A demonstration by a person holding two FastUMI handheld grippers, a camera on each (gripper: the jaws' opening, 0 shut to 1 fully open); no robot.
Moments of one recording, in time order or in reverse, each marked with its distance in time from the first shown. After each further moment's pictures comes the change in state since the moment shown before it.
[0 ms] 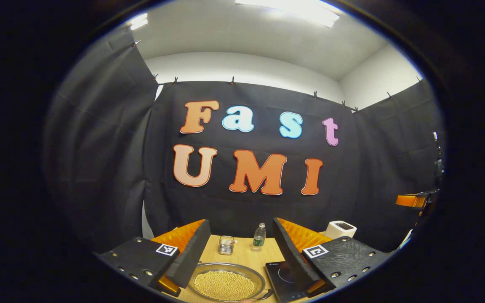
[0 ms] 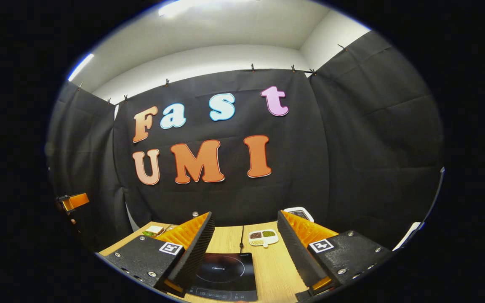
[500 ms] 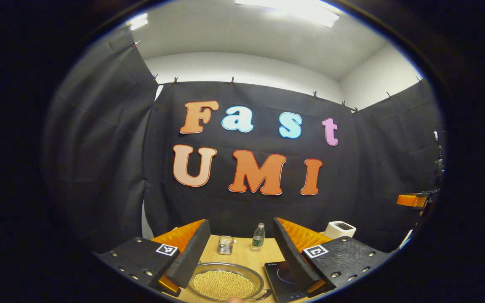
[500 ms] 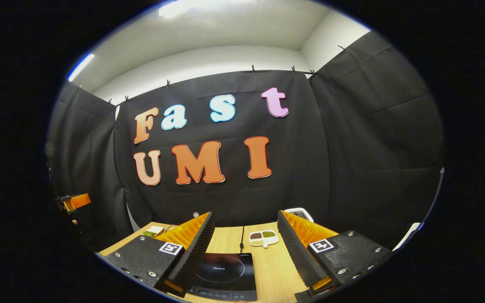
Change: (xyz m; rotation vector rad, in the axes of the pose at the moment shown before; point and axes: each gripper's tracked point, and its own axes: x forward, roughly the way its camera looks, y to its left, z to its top) left arm 0.001 -0.003 0.000 -0.017 -0.002 -0.002; right arm -0.003 -0.003 0.004 -0.002 -0.009 -0.003
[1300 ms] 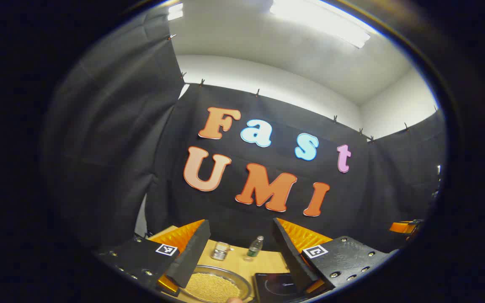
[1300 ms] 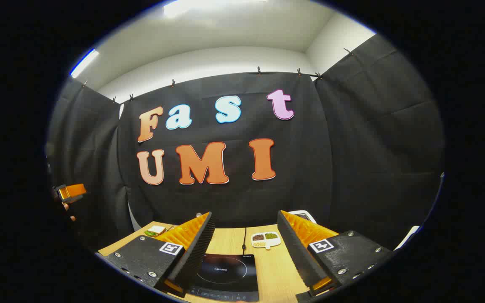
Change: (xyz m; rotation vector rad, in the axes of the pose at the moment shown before) left arm -0.010 0.046 0.025 -0.113 -0.099 0.094; right arm -0.001 0.015 -0.002 -0.031 -0.001 0.023
